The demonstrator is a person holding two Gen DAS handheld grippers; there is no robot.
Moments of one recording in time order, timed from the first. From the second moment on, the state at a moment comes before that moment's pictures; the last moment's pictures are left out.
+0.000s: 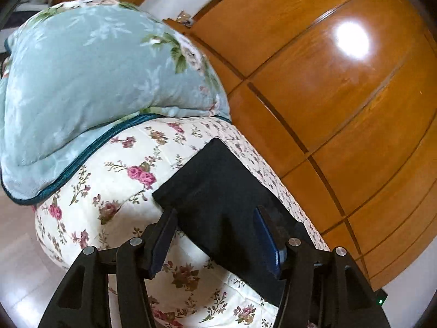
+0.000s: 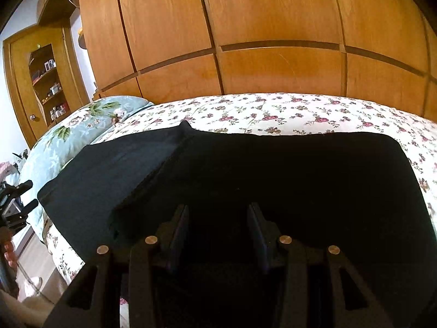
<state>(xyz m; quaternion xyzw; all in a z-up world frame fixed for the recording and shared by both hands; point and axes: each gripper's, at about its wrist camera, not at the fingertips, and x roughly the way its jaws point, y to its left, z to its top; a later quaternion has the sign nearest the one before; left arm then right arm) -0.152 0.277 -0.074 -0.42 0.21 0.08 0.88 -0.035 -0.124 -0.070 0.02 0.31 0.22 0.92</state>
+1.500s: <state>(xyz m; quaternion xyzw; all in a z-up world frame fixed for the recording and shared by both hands) -0.050 0.160 0.066 -0.27 0.15 -0.15 0.94 -0.055 -0.167 -0.049 0.14 0.29 0.21 0.92</state>
